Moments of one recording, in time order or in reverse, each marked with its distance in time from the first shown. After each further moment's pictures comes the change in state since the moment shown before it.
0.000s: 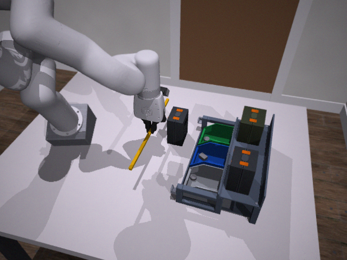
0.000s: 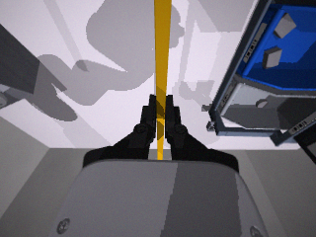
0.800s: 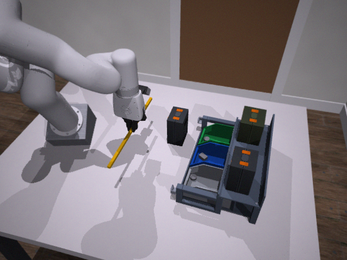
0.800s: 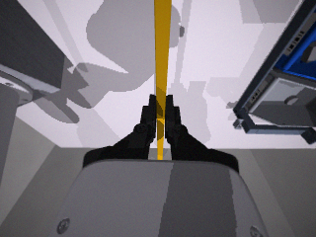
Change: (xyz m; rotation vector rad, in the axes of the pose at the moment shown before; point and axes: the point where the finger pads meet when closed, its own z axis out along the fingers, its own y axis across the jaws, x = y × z) arm -0.013 -0.068 0.001 -0.001 0.001 0.000
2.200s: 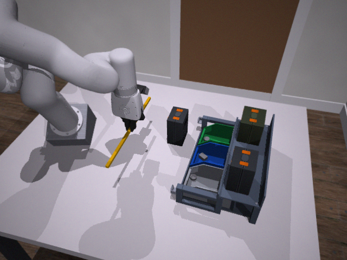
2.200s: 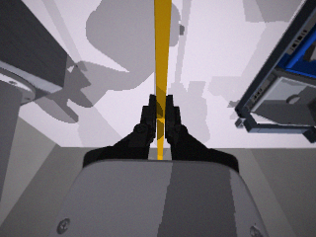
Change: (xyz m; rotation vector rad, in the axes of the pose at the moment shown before) arm -0.001 -0.005 -0.002 -0.001 0.001 0.000
